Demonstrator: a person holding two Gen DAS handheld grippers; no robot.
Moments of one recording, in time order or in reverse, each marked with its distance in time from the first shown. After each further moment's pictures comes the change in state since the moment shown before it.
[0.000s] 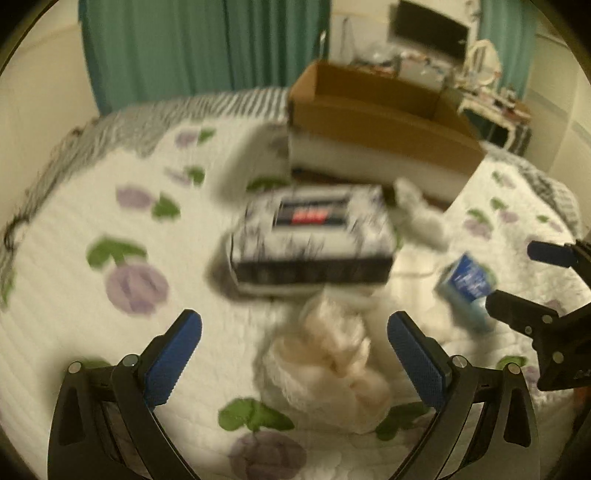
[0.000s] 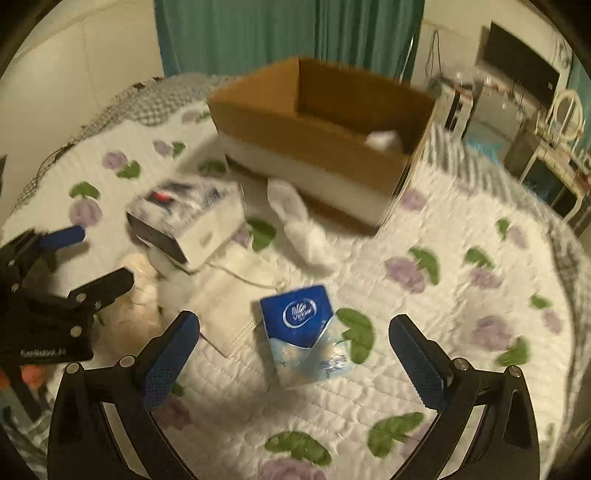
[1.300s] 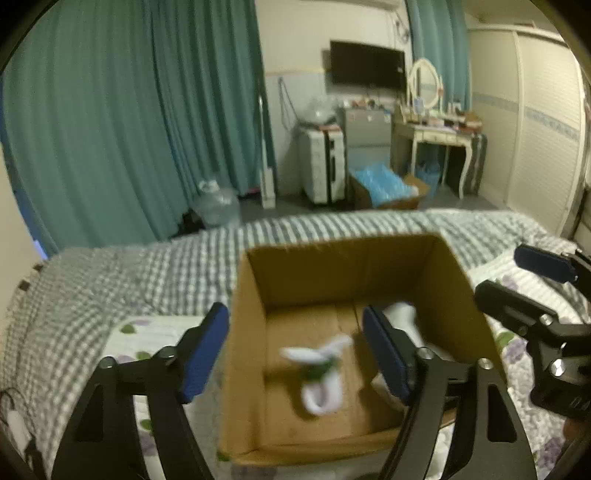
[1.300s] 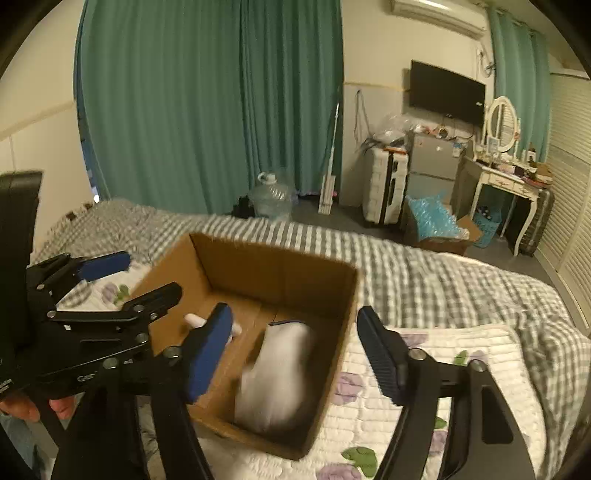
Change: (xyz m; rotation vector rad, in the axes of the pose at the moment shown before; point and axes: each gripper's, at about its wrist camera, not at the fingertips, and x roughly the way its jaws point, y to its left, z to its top) left arm 0.049 -0.041 0.217 0.231 -0.267 -0.111; right arm -0.024 -0.076 0.160 0.198 -0.384 -0.168
